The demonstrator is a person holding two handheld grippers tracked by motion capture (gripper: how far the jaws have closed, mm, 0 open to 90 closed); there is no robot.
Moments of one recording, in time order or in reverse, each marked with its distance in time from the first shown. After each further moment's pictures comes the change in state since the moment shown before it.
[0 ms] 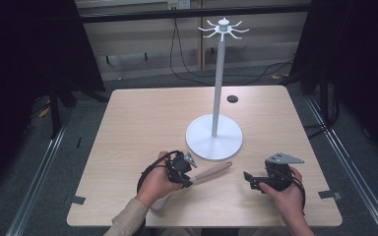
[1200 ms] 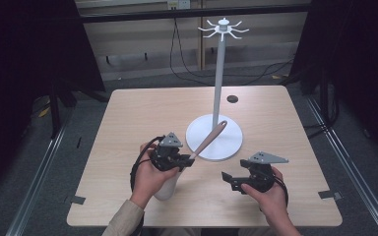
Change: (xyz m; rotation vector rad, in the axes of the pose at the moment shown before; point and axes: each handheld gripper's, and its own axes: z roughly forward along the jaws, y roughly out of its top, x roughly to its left) left arm 0.004 0.001 -0.051 -0.427 0.063 -0.163; right arm 0.052 0.023 0.005 -0.092 0.212 0.012
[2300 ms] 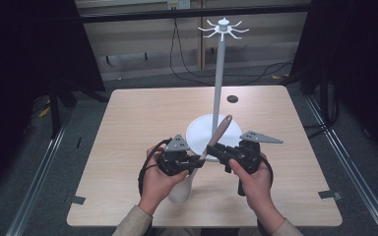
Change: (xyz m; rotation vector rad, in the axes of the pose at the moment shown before) left arm -0.025 0.008 0.003 -0.116 -0.028 0.014; right arm 0.033 0.066 0.006 -0.183 0.195 0.137
